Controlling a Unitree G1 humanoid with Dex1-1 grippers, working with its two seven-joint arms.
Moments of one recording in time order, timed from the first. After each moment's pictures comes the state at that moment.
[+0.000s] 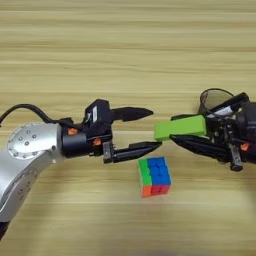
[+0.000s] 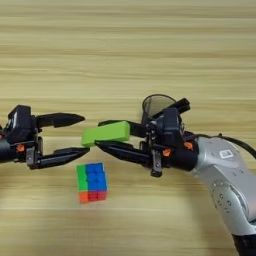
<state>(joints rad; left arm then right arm) -0.12 0.59 -0.16 -0.54 -0.57 0.38 -0.92 -0.04 -0.52 0.07 -0.47 0.76 0.25 1.10</state>
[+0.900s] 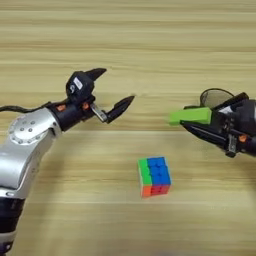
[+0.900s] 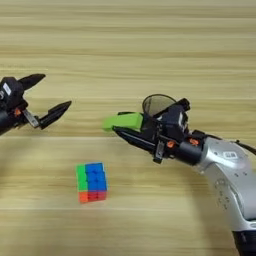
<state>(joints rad) -0.20 0.45 -0.06 -0.23 -0.34 0.26 -0.61 -0.03 -0.50 0.03 -0.30 0.56 0.14 0.99</state>
